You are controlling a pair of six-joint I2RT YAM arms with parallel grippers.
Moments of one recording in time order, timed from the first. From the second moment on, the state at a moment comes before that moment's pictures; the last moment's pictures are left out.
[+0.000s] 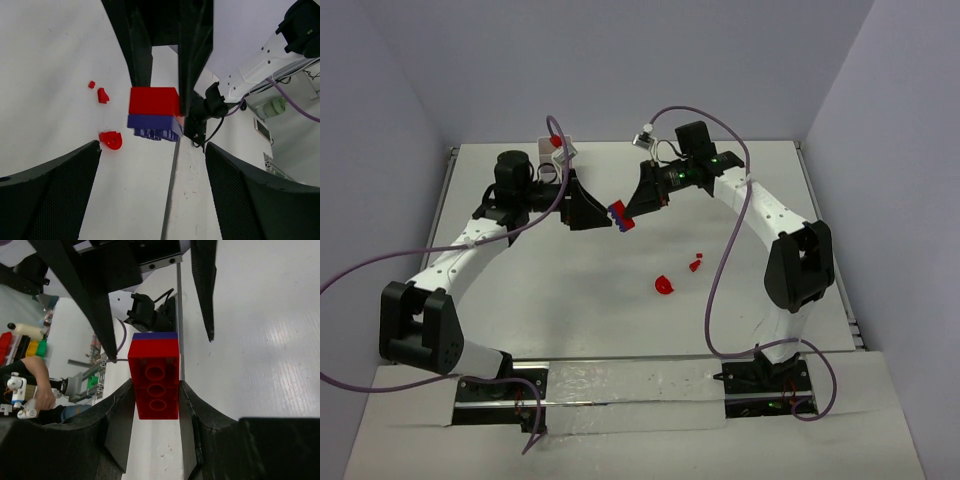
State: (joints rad) left arm -0.29 1.43 1.07 0.06 1.15 -0.38; right arm 0.42 1.81 1.61 -0.55 -1.30 0.14
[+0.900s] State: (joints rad) left arm -0.30 1.47 1.07 0.21 1.22 -0.52; right arm 0.45 1.81 1.67 -0.68 -1.31 0.02
